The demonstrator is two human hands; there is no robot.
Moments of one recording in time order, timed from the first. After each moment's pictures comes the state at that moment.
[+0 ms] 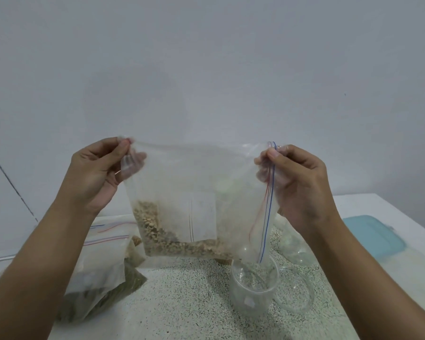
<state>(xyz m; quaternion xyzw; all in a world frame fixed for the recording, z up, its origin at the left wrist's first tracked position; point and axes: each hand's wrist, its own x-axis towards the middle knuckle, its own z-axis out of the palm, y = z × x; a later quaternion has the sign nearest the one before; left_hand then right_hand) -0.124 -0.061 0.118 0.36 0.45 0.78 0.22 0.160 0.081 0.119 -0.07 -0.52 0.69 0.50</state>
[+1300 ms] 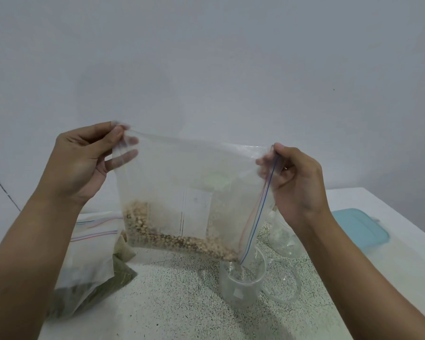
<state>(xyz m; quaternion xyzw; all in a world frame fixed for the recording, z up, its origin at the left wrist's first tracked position) -0.103 -0.062 0.137 0.42 0.48 0.75 0.19 0.174 0.095 0.111 -0.13 -0.46 0.70 0.52</state>
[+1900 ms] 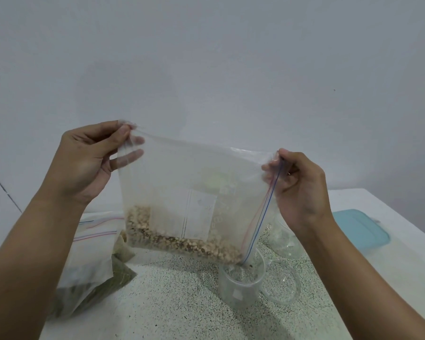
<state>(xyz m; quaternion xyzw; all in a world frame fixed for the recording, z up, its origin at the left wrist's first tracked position) -0.093 -0.058 0.140 0.43 0.48 0.74 0.19 0.181 0.099 0.106 -0.16 -0.44 0.71 0.52</state>
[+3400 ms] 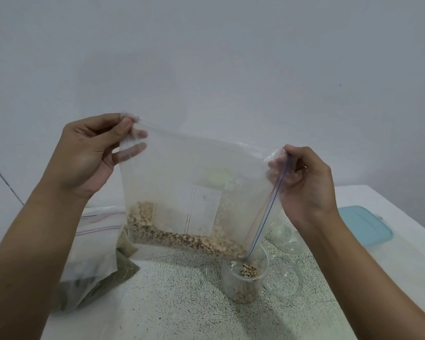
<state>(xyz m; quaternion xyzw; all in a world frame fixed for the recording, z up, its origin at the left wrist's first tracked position) -0.096 -0.061 0.142 0.45 0.47 0.73 0.19 0.178 0.092 0.109 -0.16 -0.40 0.74 0.52</state>
